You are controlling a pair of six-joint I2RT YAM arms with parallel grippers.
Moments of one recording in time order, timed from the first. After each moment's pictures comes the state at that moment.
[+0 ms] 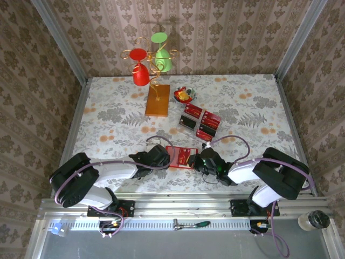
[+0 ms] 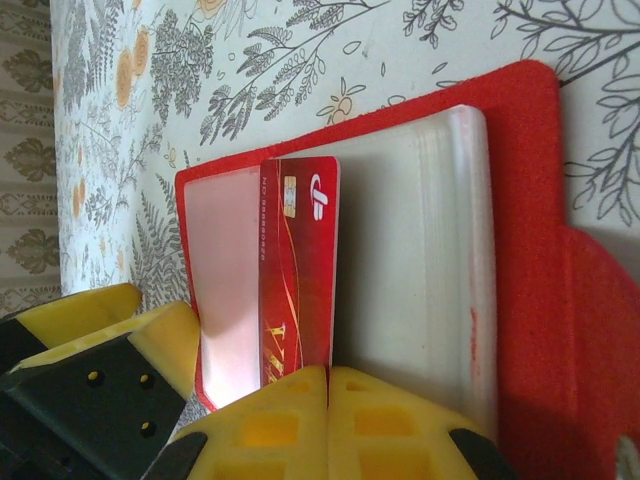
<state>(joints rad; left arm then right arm) -0.97 1.41 0.51 -0.14 -0.40 -0.68 0.84 1.52 0.31 0.59 0.02 1.20</state>
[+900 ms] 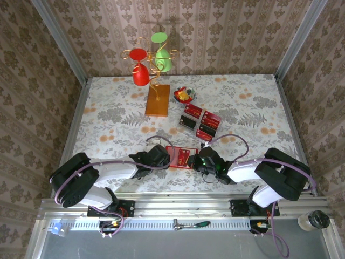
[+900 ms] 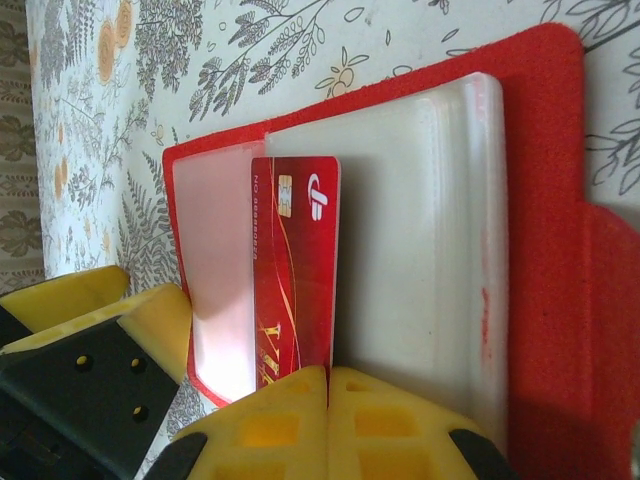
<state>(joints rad) -0.97 1.41 0.51 -0.14 -0.40 -0.68 0.84 1.51 0.35 0.51 -0.02 1.18</state>
